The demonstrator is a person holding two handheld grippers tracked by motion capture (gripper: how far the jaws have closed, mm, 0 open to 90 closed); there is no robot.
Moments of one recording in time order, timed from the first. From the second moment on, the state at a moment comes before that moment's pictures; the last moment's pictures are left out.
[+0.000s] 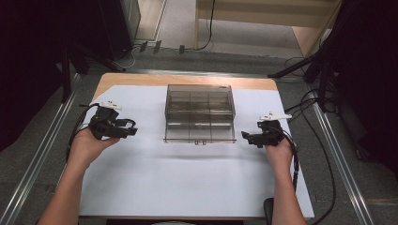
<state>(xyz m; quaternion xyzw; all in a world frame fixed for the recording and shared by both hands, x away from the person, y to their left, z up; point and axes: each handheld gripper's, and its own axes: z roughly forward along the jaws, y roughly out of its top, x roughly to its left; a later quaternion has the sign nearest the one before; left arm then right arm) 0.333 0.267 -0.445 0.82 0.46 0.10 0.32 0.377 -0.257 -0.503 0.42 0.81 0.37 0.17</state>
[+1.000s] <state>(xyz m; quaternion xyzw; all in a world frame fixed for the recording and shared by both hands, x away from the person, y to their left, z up) 0.334 0.286 -0.433 0.81 0.49 0.11 0.30 0.375 -0.247 -0.503 0.40 0.82 0.37 0.16</state>
